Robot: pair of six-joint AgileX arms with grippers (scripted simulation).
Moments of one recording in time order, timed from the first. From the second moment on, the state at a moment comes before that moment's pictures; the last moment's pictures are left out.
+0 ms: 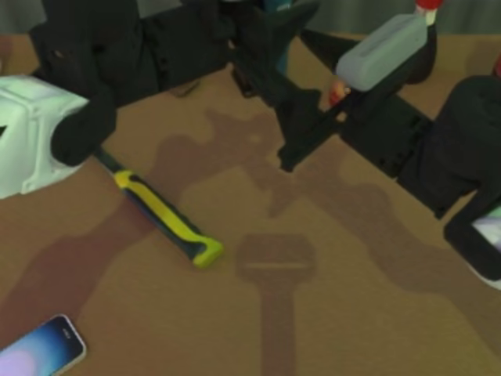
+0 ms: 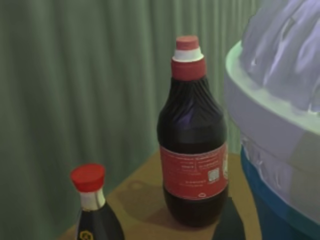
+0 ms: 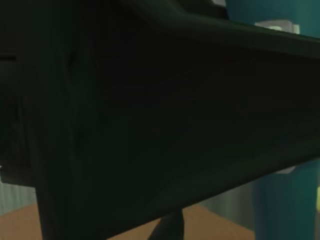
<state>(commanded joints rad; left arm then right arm) -0.52 1.57 1.01 0.52 0.55 0.10 0.63 1.61 0.72 1.03 -0.15 0.05</state>
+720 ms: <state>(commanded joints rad) -0.50 1.55 1.00 0.52 0.57 0.10 0.62 1.58 0.67 1.03 -0.15 0.05</state>
